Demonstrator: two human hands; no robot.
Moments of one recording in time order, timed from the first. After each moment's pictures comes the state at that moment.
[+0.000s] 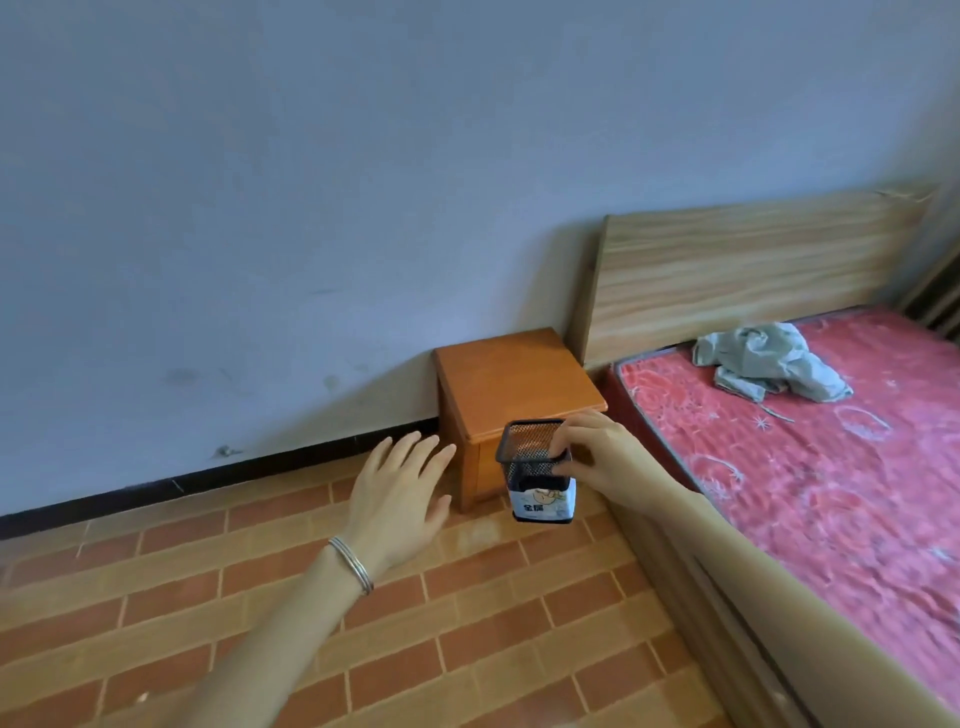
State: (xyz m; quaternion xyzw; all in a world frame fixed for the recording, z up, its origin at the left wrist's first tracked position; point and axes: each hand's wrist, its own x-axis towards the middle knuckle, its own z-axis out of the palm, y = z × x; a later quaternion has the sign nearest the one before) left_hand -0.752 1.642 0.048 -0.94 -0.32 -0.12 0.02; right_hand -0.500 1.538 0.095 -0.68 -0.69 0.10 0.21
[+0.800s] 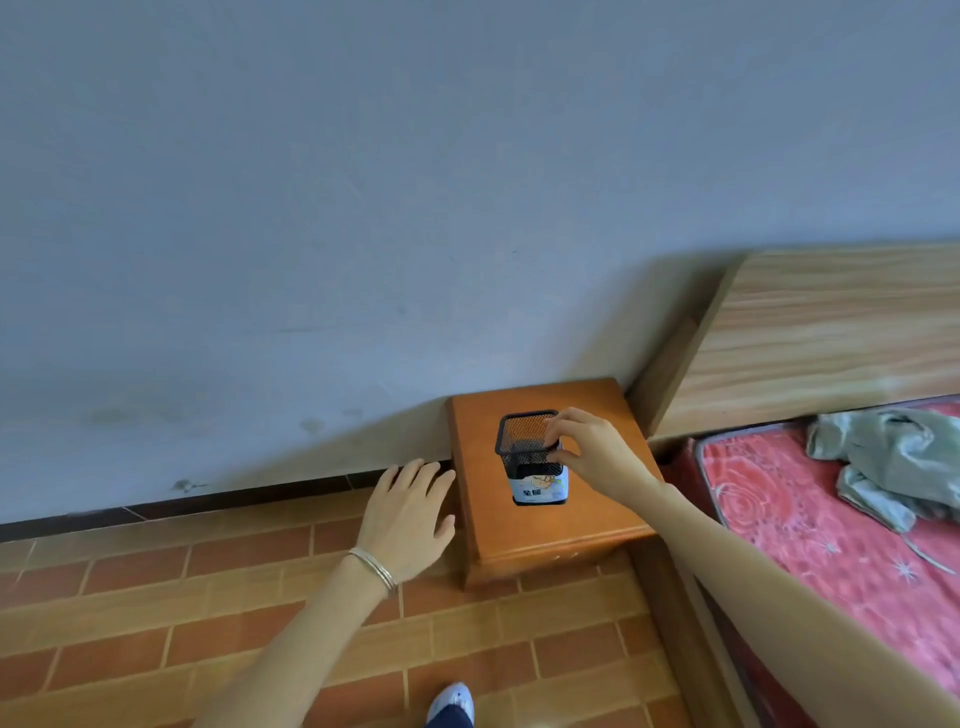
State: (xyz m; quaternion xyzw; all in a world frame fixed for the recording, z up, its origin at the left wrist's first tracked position) left_hand -0.562 1.981 -0.080 -0.91 -0.40 -0.04 -0.05; right_hand -0.298 1.947 -0.041 -0.69 -0.68 0.17 0.18
